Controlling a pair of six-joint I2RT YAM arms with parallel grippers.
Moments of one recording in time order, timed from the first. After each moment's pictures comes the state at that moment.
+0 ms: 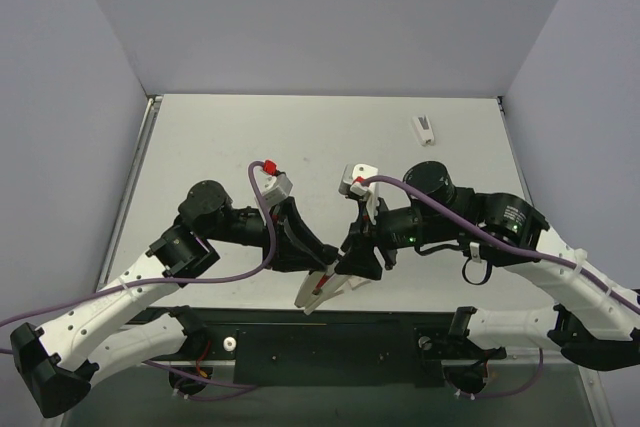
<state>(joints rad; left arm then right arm) -0.81 0.90 0.85 0.11 0.93 -0.53 1.08 1.10 1.51 -0.94 -0.36 0.11</state>
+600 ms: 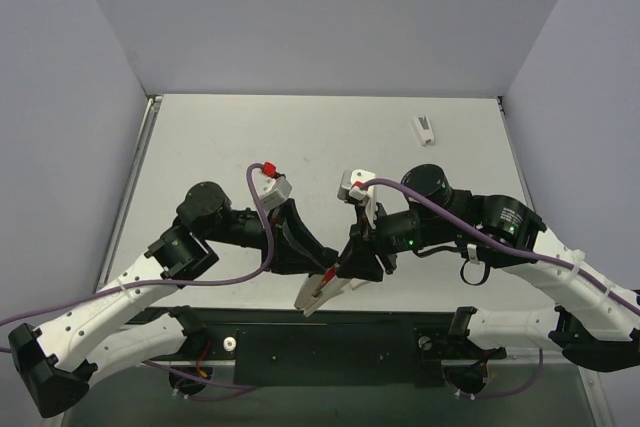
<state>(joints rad) -0.83 0.89 0.85 0.11 0.93 -0.53 1.08 1.10 1.47 -0.93 -0.42 0.13</state>
